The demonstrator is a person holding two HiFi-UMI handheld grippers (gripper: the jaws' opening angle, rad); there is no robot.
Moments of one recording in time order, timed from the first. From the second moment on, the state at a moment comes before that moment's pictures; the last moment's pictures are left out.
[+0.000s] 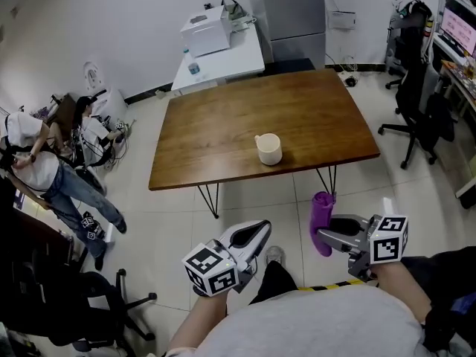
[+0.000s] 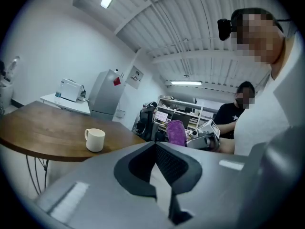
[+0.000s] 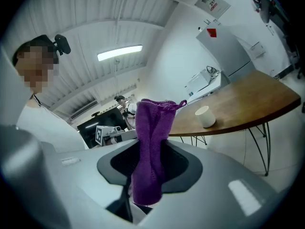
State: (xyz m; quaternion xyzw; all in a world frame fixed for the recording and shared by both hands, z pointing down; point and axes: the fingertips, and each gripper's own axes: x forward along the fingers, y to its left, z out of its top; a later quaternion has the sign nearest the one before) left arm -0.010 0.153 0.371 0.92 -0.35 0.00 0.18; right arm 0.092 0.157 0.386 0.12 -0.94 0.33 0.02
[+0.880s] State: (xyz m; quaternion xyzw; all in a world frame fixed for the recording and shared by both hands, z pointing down) left arm -0.123 -0.173 0.479 0.94 -0.26 0.16 0.16; right arm -0.020 -0.133 0.421 0.17 -0.90 0.39 0.02
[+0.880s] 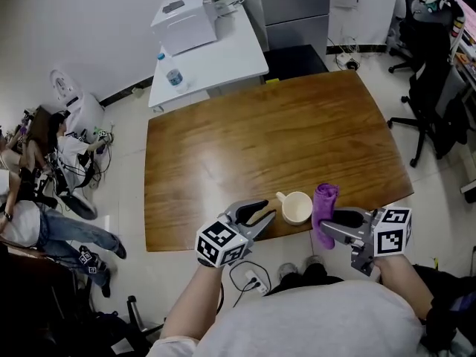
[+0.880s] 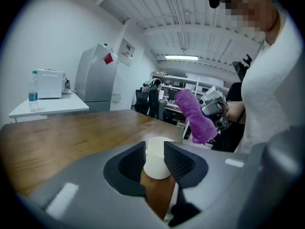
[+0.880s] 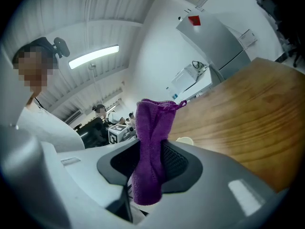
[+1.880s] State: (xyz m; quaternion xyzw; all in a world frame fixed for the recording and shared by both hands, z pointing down) left arm -0.107 -0.229 0.569 0.92 -0.26 0.17 0.23; right arm -0.015 -0.229 0.478 0.13 -0.90 0.41 0.08
